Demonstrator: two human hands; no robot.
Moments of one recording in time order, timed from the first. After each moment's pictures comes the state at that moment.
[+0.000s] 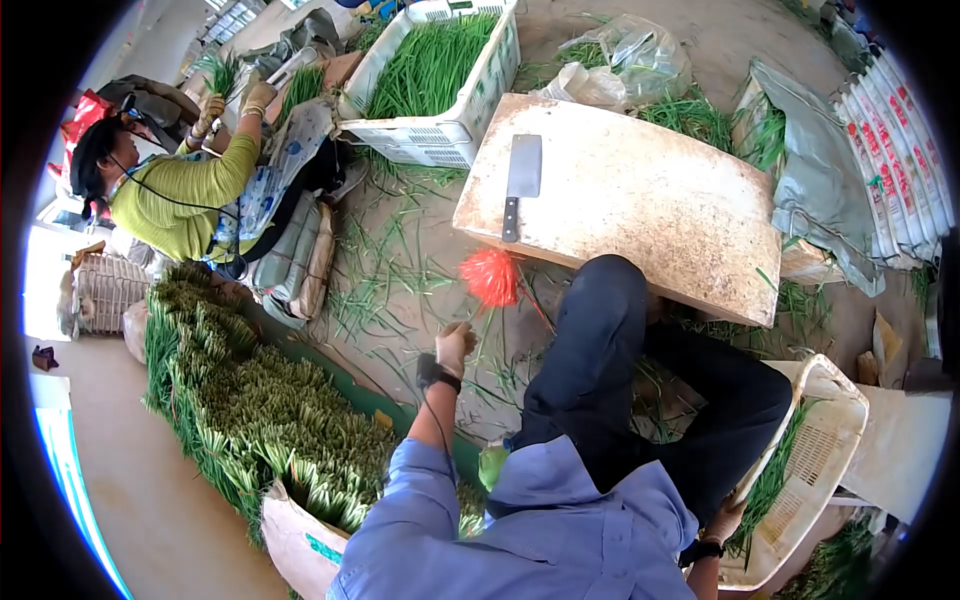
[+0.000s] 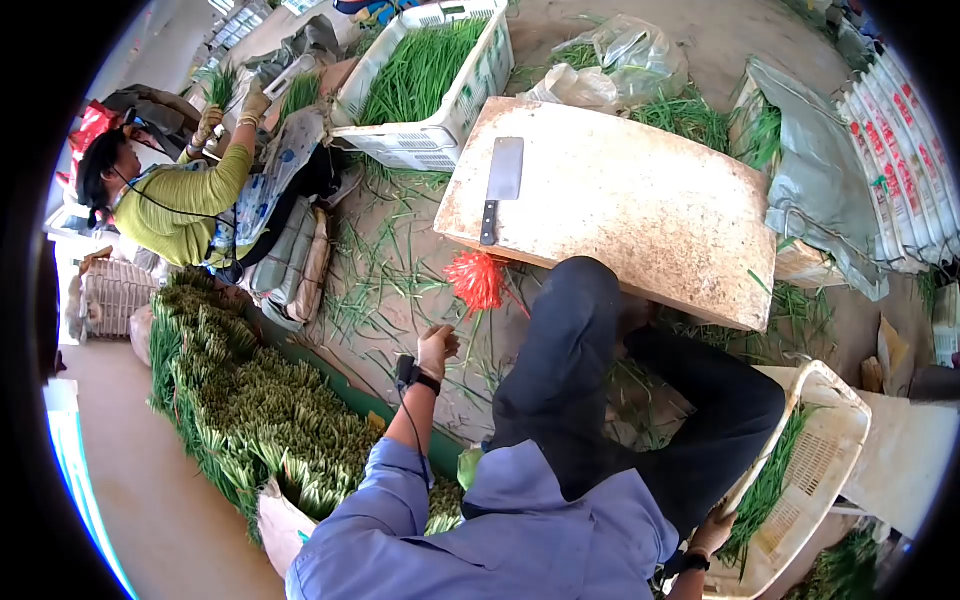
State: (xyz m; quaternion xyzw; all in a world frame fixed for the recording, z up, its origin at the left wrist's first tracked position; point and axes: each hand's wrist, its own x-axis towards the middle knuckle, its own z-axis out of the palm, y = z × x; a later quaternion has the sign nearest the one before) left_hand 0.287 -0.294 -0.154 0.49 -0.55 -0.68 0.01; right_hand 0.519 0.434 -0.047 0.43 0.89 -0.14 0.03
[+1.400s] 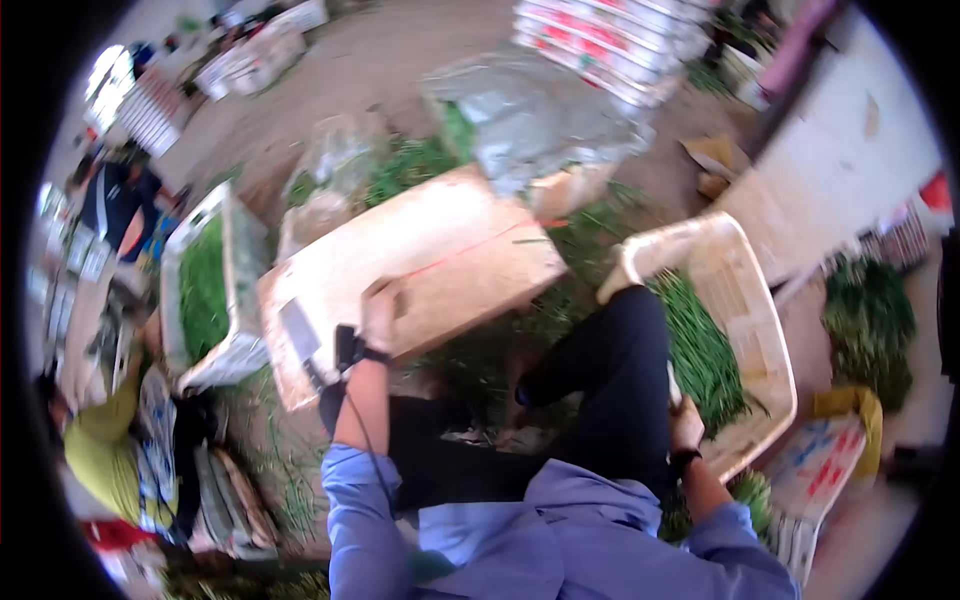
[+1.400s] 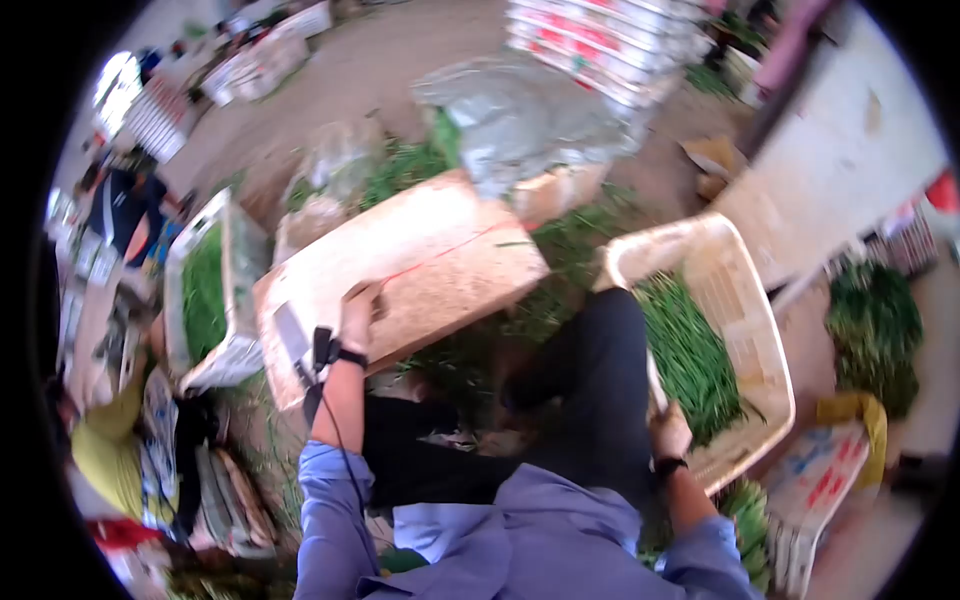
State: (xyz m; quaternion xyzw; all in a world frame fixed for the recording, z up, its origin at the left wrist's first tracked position) left_hand -0.019 -0.023 0.007 0.03 -0.68 -0.72 -0.15; right_hand 0.514 0.407 -0.046 0.47 0.88 -0.08 -0.07
